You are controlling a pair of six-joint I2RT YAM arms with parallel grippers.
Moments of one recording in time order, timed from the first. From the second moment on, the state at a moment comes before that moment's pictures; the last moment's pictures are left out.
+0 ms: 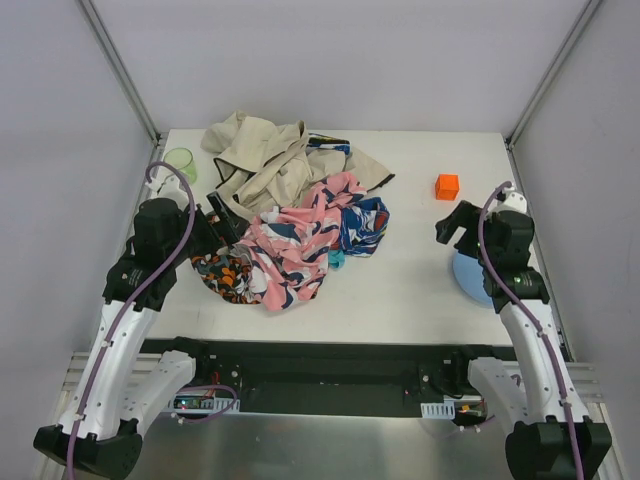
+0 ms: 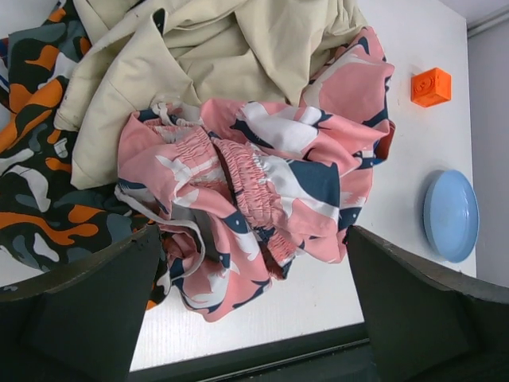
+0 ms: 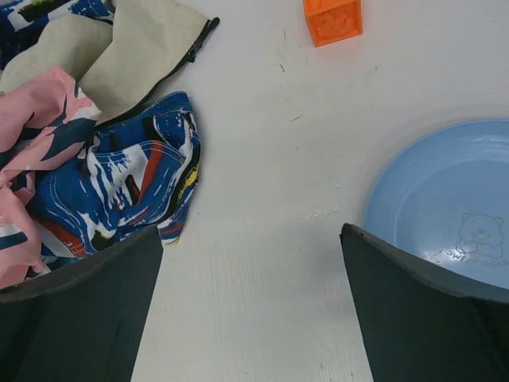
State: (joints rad) left arm -0.21 0.76 0.98 -0.71 0.12 -0.60; right arm 0.04 0.83 0.76 -0.43 -0.05 0.37
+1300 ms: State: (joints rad) left arm -0.63 1.77 1.35 -0.69 -0.01 -0.19; right arm 0.04 0.88 0.67 -0.27 -0.48 0.37
